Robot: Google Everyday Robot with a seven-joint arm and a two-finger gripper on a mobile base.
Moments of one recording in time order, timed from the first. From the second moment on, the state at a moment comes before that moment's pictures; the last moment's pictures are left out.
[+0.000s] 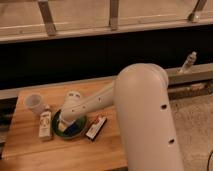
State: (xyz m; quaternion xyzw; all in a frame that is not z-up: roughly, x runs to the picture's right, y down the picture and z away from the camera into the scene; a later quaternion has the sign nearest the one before) arm -0.229 0.195 0.832 -0.29 -0.09 0.30 0.91
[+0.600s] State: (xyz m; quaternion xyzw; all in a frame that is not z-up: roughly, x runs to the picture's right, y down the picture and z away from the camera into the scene) arm -0.206 0.109 0.795 -0.24 -0.14 0.32 0.91
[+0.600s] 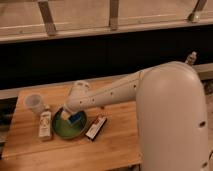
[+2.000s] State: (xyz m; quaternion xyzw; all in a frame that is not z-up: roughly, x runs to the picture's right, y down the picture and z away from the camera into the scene) arm -0.362 -0.002 0.751 -0.21 -0.33 0.20 0.90
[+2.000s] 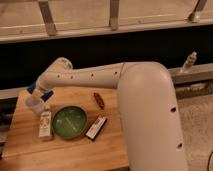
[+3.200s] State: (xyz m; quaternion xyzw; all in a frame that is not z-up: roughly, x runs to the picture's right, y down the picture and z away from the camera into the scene) arm -0.427 0.008 0.774 -0.23 -0.37 0.16 0.89
